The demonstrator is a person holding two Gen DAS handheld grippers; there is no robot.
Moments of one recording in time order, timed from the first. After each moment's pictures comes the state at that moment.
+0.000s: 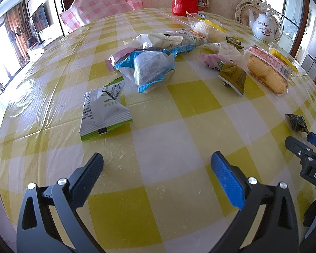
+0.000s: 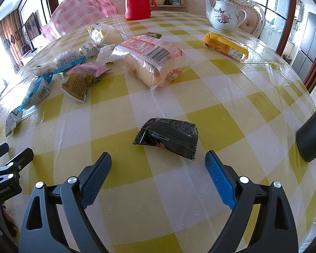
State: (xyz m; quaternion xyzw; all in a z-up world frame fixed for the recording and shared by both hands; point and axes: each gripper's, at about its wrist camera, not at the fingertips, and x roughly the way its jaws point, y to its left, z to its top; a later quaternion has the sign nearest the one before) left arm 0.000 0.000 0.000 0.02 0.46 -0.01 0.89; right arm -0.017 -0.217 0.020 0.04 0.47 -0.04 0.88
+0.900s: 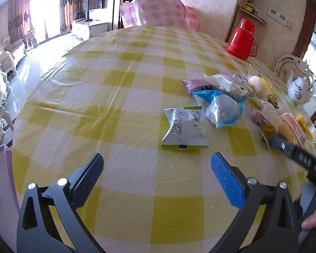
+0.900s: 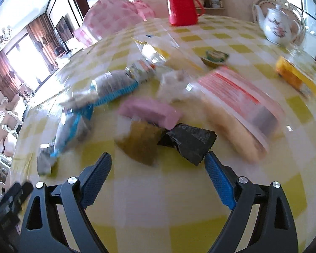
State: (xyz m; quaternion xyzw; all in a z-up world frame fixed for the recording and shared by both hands) left arm -0.021 0.079 0.029 -0.13 0.41 0.12 0.90; right arm 0.082 -0.159 0.035 0.08 0.45 0.10 0.88
